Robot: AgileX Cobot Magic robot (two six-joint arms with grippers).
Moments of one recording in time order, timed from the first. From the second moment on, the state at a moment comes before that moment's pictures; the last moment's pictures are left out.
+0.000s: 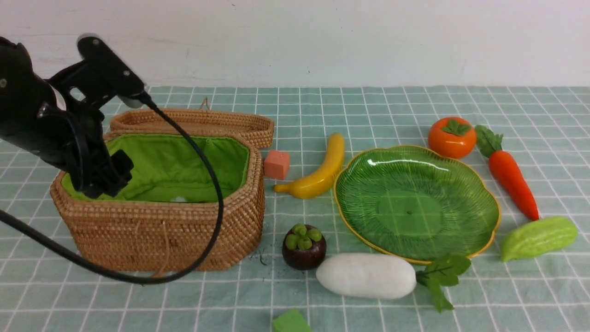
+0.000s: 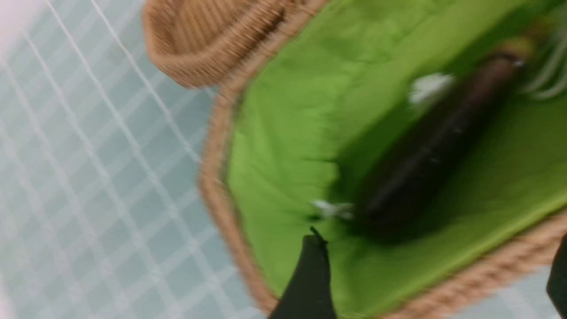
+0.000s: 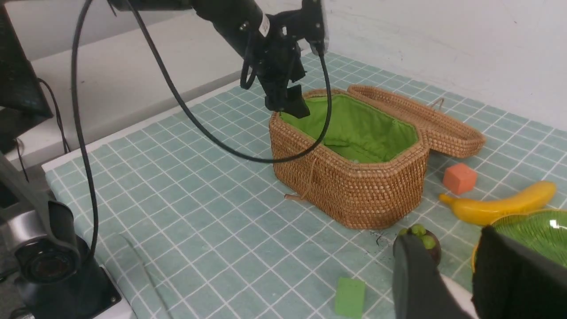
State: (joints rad) right arm 0.30 0.46 -1.01 0.69 1.00 -0.49; left arm -0.19 1.43 -1.17 0.16 0.73 0.40
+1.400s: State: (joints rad) right arm 0.30 0.46 -1.01 0.56 1.26 -0.36; left arm -0.79 2.13 -1.62 -0.05 0.80 0.63
